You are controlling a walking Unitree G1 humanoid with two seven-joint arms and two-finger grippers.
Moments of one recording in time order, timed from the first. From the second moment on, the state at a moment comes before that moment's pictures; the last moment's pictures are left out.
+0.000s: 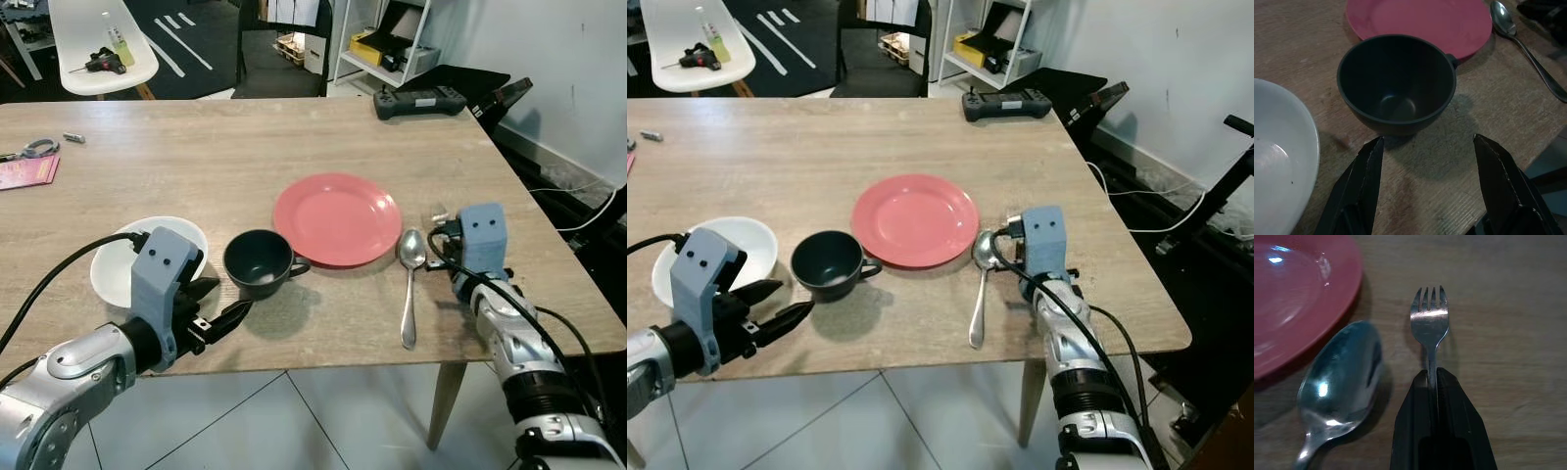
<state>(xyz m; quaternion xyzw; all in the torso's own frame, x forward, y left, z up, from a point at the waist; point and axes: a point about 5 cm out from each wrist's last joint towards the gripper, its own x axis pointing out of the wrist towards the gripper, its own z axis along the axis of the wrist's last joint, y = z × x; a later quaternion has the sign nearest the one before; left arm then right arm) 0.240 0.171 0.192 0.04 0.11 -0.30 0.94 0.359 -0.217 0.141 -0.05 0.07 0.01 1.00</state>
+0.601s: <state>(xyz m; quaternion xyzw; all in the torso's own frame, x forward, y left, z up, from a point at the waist) 0.241 0.170 0.193 0.04 0.11 -0.31 0.94 0.360 -0.239 0.141 -0.12 0.06 -0.02 0.99</state>
